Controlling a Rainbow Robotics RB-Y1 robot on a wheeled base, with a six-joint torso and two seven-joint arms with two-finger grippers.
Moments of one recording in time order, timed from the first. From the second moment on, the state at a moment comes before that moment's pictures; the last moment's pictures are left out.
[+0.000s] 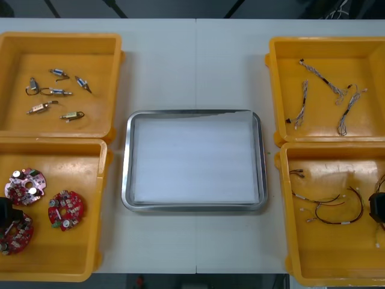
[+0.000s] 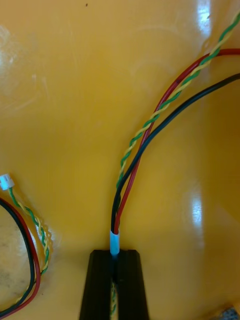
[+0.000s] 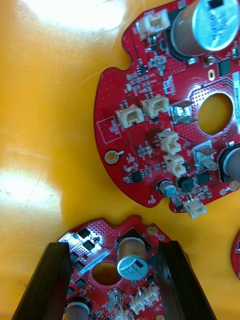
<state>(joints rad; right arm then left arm) 0.15 -0.87 -0.08 -1.81 -0.78 1.23 1.35 0.31 1.34 -0.16 -1.89 1.11 0.80 -0.92</state>
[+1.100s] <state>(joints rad) 0.10 -0.87 -0.22 -2.04 -0.79 1.64 1.41 0.33 1.33 -0.17 -1.88 1.10 0.76 -0.92</state>
